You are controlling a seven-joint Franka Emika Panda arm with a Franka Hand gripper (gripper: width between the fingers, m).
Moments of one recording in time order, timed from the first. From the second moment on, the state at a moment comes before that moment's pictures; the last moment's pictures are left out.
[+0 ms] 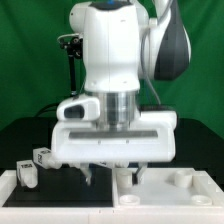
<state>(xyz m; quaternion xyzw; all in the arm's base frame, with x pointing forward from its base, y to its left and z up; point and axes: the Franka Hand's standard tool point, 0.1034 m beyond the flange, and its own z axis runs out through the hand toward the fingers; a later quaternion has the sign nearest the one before) 0.567 -0.016 0.048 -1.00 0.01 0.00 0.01</state>
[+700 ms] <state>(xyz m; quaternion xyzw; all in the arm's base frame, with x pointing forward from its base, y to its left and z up) 0.536 -0.014 0.056 -1.00 -0.02 0.00 0.01</state>
